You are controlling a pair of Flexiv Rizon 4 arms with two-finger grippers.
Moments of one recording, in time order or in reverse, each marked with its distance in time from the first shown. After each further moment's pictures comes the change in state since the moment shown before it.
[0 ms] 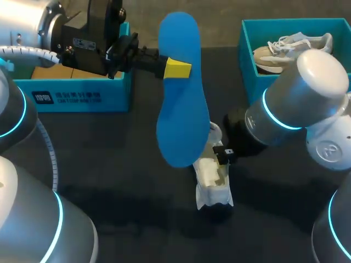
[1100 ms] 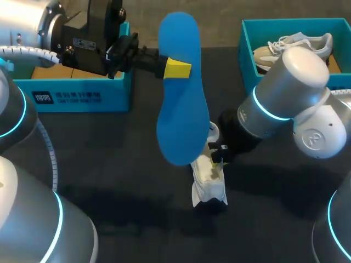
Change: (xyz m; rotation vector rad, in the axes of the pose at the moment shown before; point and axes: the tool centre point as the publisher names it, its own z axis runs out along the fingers) left arm 0.000 0.000 0.000 0.000 0.000 0.000; right arm -0.010 0.016 0.035 0.088 0.033 0.054
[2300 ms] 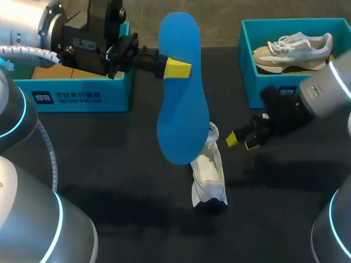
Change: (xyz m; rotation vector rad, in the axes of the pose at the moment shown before) left arm 0.000 0.000 0.000 0.000 0.000 0.000; right arm -0.010 -0.005 -0.104 -0.056 0.396 -0.084
